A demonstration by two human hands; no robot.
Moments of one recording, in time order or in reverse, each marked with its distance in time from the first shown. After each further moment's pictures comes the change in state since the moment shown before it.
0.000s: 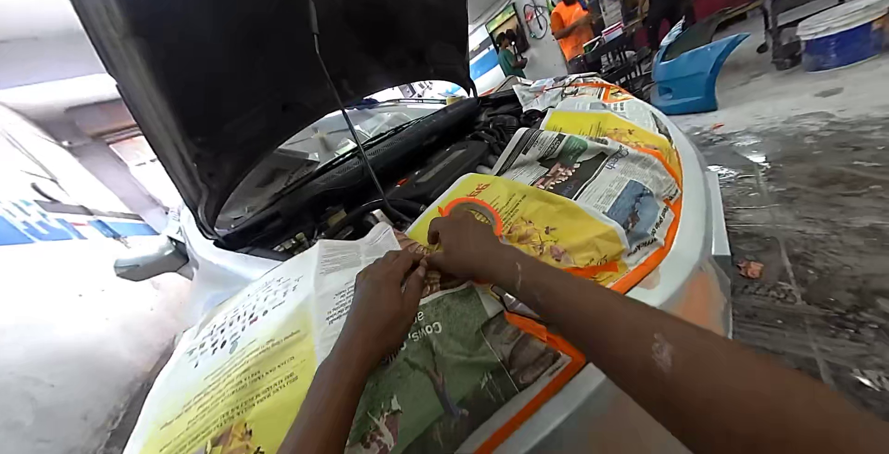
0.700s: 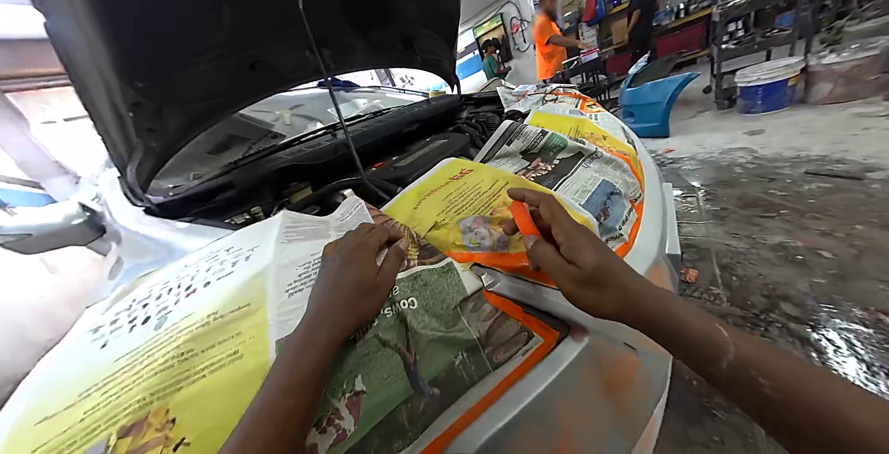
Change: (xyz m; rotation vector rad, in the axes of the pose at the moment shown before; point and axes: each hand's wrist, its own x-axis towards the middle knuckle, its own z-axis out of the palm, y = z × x) left_hand 0.005 -0.005 0.010 0.024 0.085 -0.021; right_hand -0.140 0.080 -0.031 0.308 0.332 -0.194
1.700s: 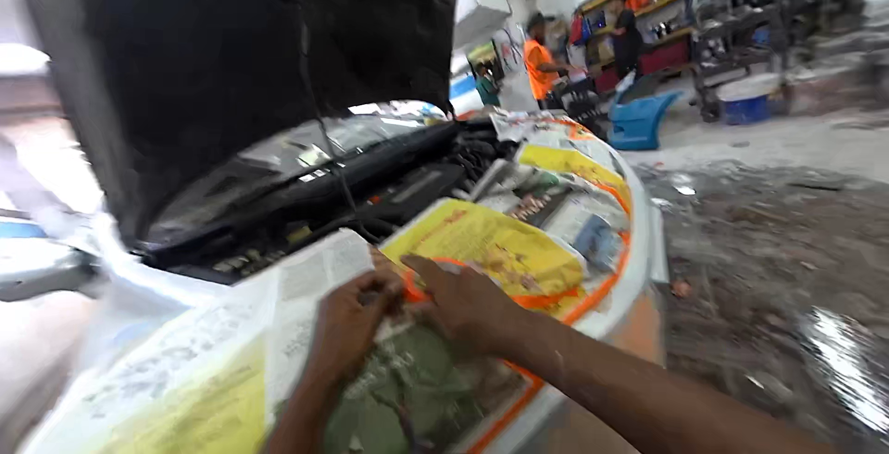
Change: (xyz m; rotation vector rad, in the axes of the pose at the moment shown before) left_hand 0.003 0.016 -0.018 -0.648 0.046 -0.235; right_hand 0.070 -0.059 0.060 -0.275 -0.398 -0.025
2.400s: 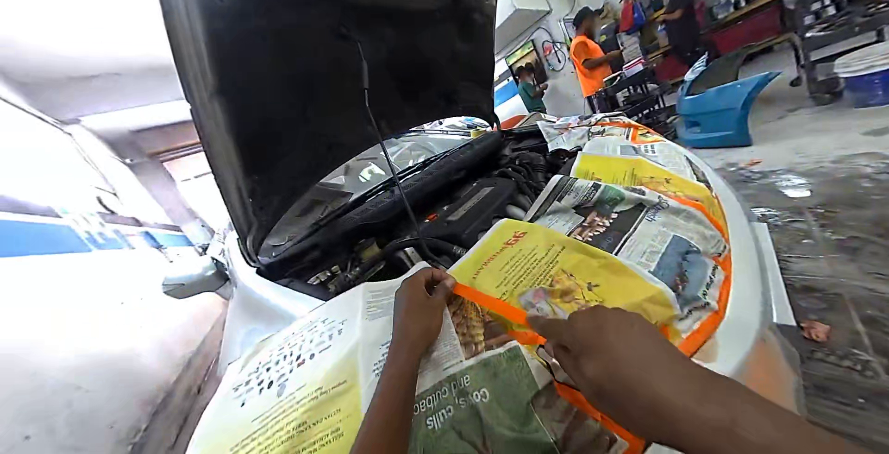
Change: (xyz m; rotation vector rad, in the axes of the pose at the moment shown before) left_hand 0.060 0.006 -0.007 0.261 0.030 -0.240; right_hand -0.046 -0.009 -0.051 -0.254 -0.204 0.259
